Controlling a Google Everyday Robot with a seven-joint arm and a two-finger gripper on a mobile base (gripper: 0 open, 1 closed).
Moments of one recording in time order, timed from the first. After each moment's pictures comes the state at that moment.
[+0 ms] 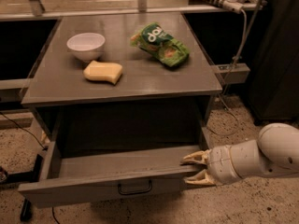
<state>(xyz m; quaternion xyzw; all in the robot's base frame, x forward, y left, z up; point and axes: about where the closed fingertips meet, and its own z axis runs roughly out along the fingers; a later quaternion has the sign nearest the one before) 0.417 -0.133 0.663 -0.69 0.62 0.15 0.34</state>
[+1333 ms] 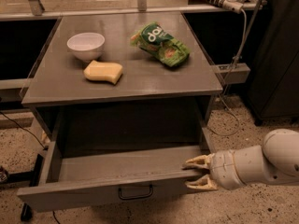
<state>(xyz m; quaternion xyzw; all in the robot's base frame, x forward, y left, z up) 0.399 -0.137 0.662 -0.69 0.62 0.15 0.34</state>
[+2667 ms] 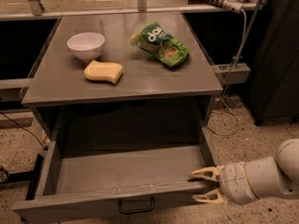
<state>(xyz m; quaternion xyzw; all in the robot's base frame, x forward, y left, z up) 0.358 -0.149 0.661 -0.70 0.61 0.18 0.33</state>
